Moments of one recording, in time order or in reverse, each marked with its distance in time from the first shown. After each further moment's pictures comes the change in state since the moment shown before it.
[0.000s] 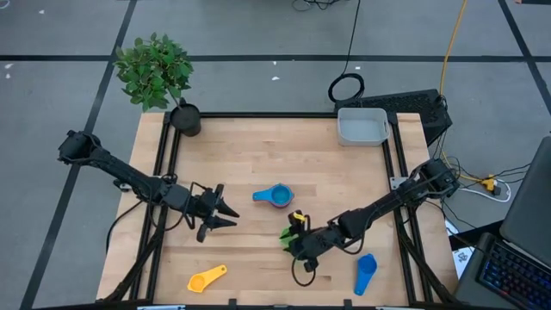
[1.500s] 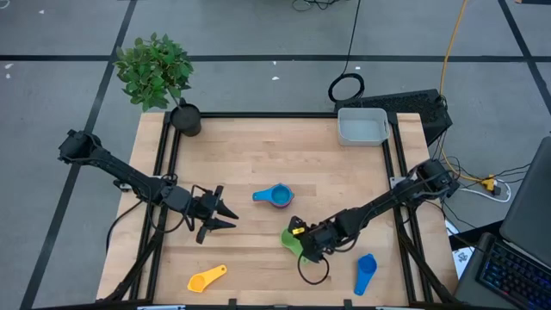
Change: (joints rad) left arm -0.016 0.000 0.000 -0.044 -0.003 0.023; right arm -0.034 0.022 -0.022 -0.276 -0.078 -0.683
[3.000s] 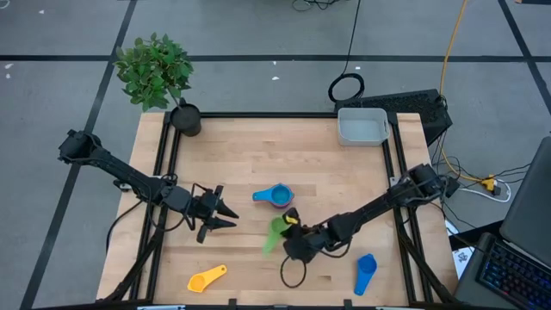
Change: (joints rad) left arm 0.000 0.000 0.000 0.004 -0.017 -0.061; right arm 0.025 0.086 0.124 0.121 0.217 0.485
